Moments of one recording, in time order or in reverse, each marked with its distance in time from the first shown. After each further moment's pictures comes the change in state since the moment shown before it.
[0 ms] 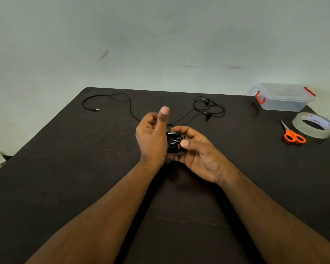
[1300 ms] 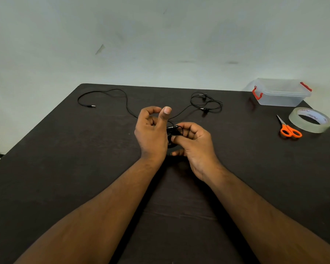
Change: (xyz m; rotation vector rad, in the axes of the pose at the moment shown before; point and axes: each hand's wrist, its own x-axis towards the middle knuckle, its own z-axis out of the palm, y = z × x) left_hand -0.002 -0.016 0.005 0.021 0.051 0.068; right_hand 0.002 0.013 0.019 -0.340 0.548 -0.189
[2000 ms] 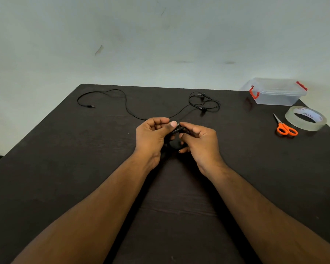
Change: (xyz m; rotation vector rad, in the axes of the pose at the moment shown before) left_hand 0.001 0.002 -0.009 -0.260 -0.259 -0.494; right_hand 0.007 0.006 -0.015 -0.218 0.121 -0.075
